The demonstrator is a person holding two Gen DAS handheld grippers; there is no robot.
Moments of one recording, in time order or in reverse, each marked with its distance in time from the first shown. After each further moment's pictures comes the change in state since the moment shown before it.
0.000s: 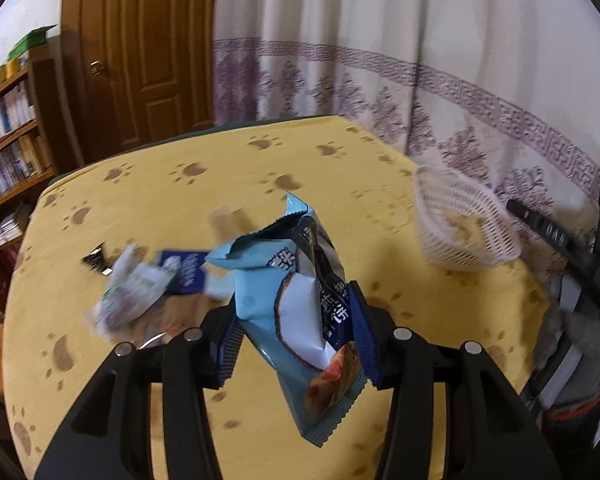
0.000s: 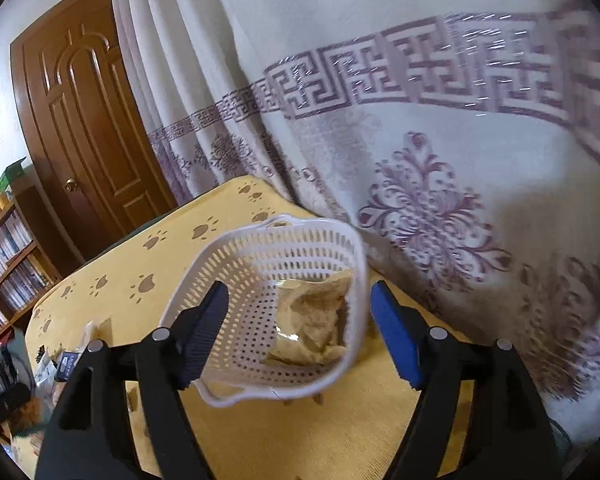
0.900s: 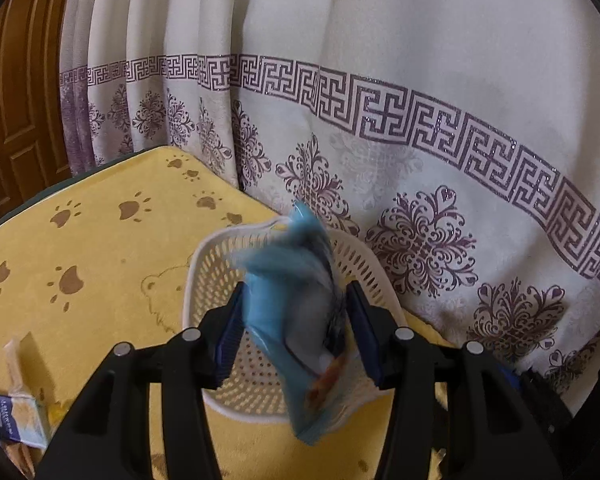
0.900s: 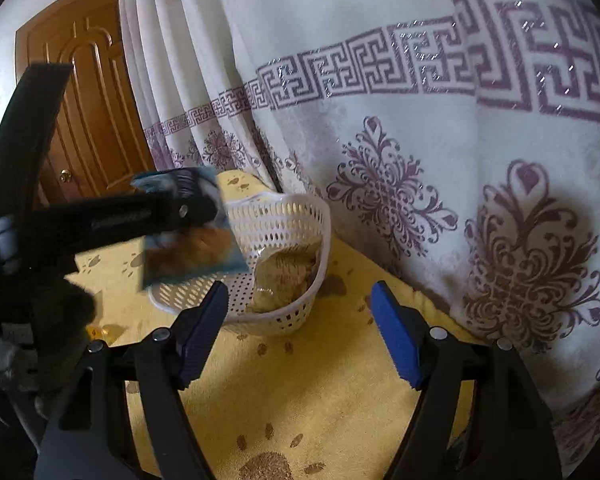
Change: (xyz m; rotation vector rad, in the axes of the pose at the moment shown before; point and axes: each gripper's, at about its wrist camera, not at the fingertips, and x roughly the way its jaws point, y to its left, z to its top) left arm 0.117 -0.162 0.084 0.185 -0.018 -0.352; right arm -0.032 -0.008 -0.037 -0.035 -0.013 -0.042
